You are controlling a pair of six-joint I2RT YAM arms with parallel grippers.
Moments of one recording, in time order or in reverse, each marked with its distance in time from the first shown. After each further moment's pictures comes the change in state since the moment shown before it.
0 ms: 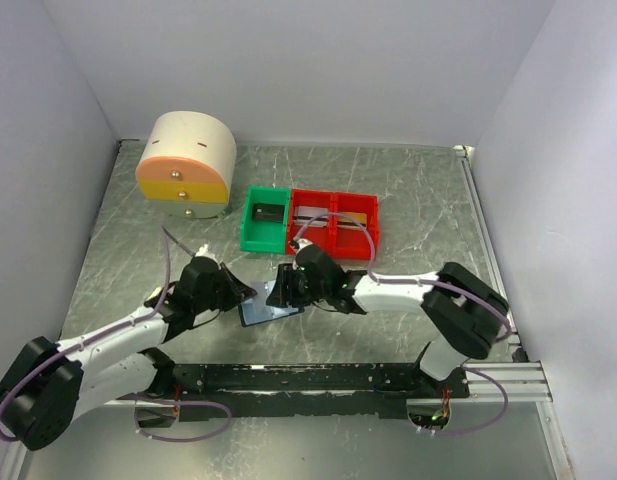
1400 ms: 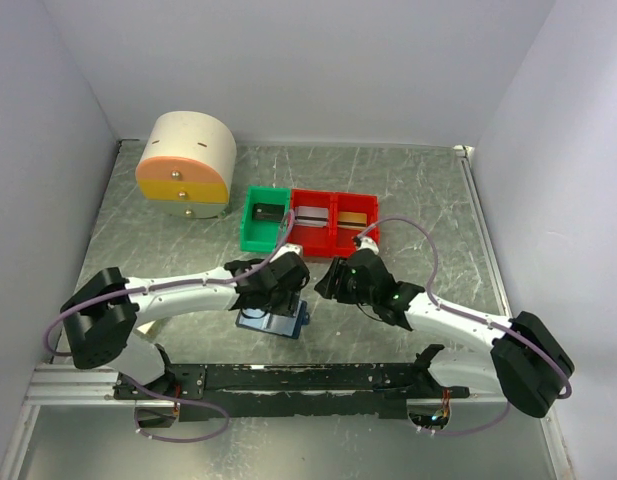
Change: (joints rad) left arm -0.443 0.528 0.681 -0.626 -0.294 0.366; right arm -0.189 -0.484 -0.271 -0.187 0.235 0.040
